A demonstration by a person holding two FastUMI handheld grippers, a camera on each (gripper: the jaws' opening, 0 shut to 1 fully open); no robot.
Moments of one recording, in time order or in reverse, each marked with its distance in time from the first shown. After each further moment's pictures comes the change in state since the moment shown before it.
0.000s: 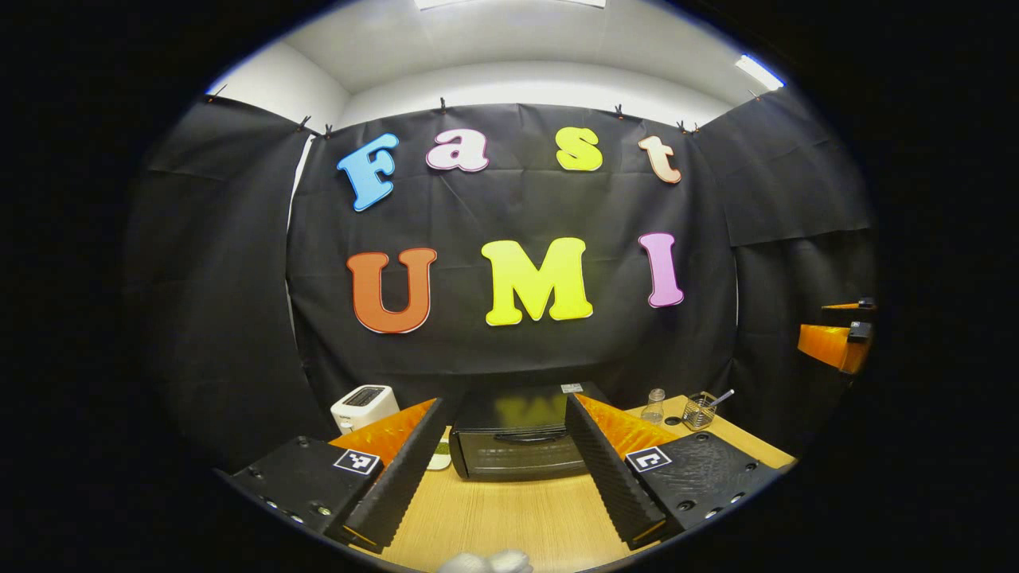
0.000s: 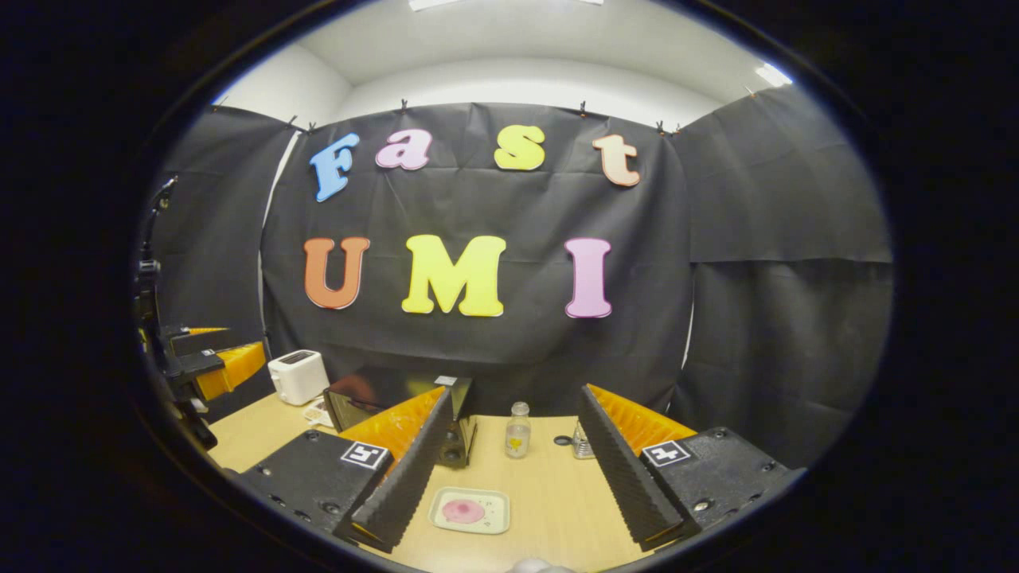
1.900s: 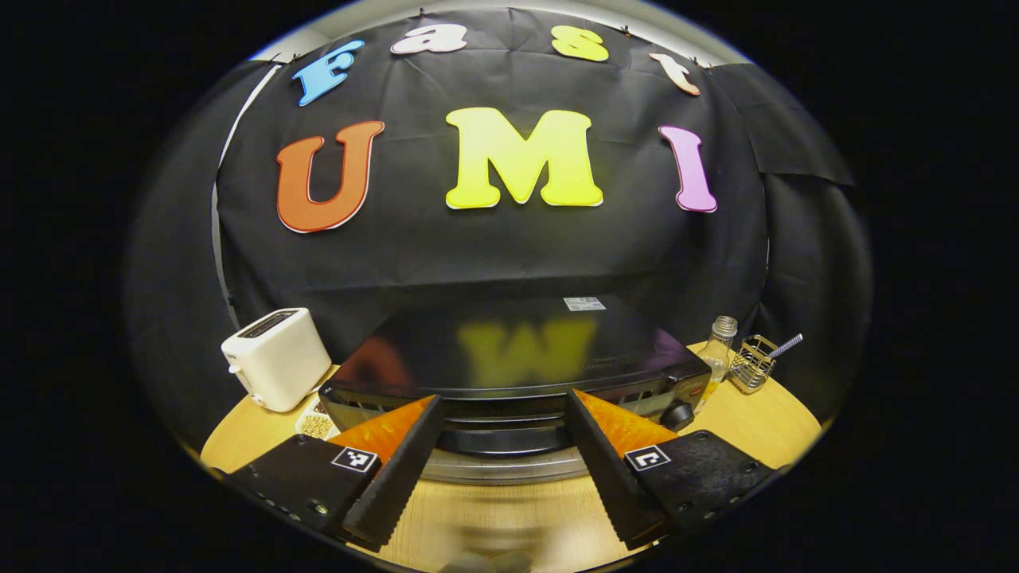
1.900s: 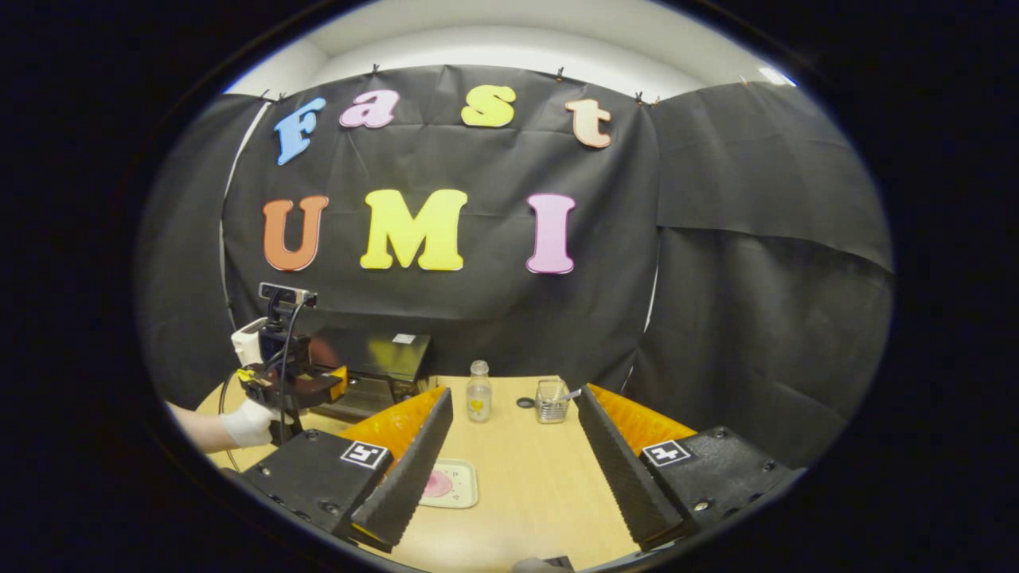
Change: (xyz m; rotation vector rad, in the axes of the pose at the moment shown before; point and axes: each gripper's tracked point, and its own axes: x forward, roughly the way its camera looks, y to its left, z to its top) left arm 0.213 -0.045 -0.195 -0.023 0.283 -0.060; right arm -0.006 -0.033 -0.035 0.000 0.171 -0.149
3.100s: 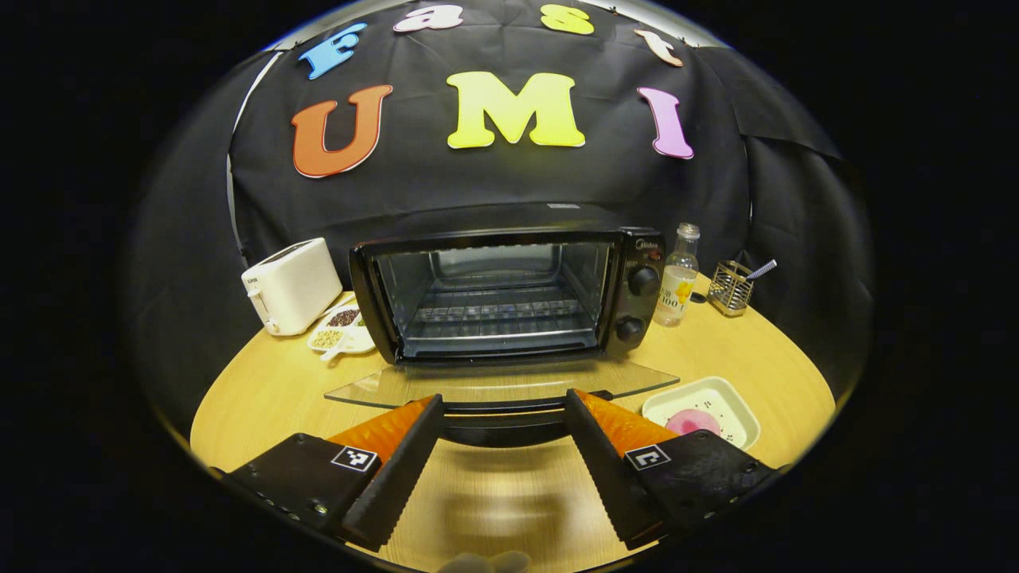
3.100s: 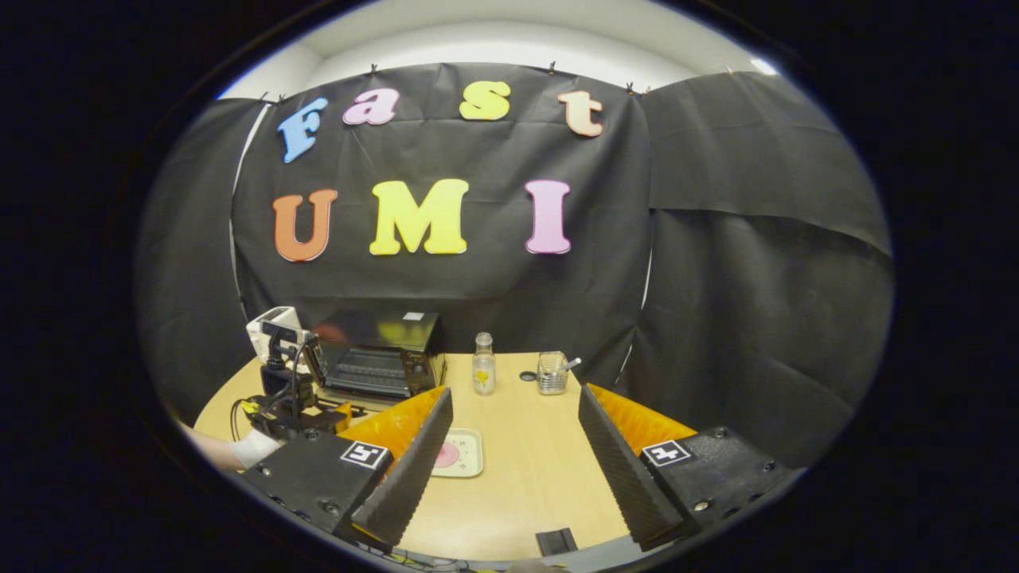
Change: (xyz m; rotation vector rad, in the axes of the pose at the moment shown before) left arm -0.092 -0.009 -0.122 0.012 0.187 -0.011; right arm -0.059 -0.008 -0.040 0.024 0.051 0.008
